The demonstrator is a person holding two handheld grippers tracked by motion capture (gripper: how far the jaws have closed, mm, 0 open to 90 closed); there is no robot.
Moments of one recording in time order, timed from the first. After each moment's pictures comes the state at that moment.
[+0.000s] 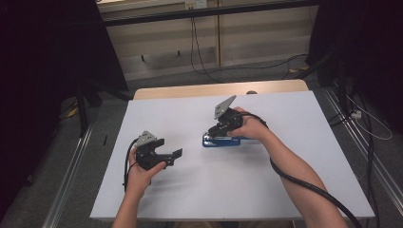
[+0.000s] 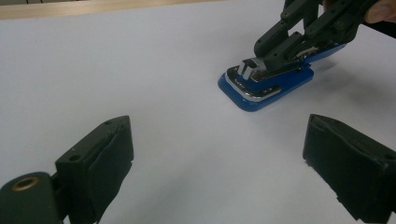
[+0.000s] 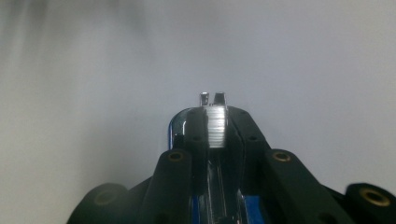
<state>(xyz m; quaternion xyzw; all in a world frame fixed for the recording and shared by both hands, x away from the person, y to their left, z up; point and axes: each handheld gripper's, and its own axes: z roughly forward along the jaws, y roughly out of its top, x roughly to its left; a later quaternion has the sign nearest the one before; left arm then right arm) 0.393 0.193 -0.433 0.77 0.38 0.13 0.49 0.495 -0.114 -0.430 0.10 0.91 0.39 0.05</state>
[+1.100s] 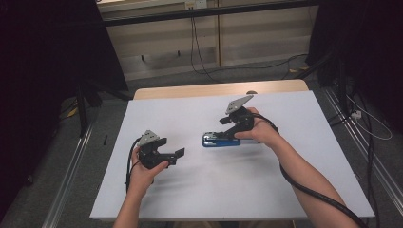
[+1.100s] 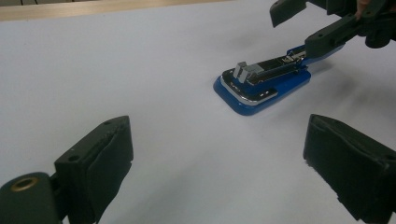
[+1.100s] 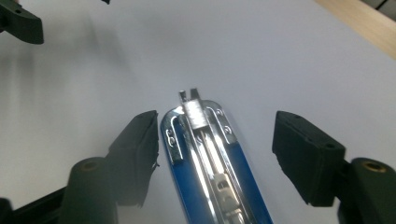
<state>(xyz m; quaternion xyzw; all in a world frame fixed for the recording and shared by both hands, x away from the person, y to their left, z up) 0.396 0.187 -0.434 0.78 0.37 0.13 0.49 0.470 -0.146 -0.417 0.22 0.87 0.43 0.09</state>
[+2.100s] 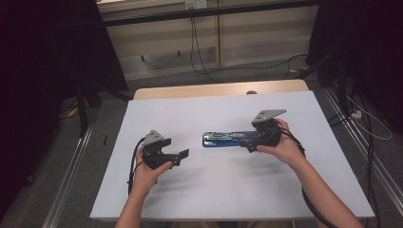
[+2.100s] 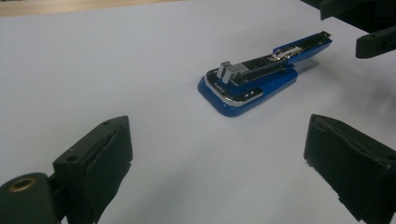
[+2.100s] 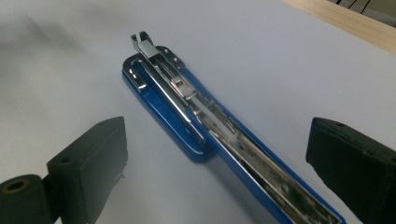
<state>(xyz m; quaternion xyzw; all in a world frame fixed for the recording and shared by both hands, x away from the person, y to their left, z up) 0.396 0.175 -0.434 0.78 0.37 0.11 0.49 0.407 -0.207 -0.422 0.35 0.82 0.42 0.17</state>
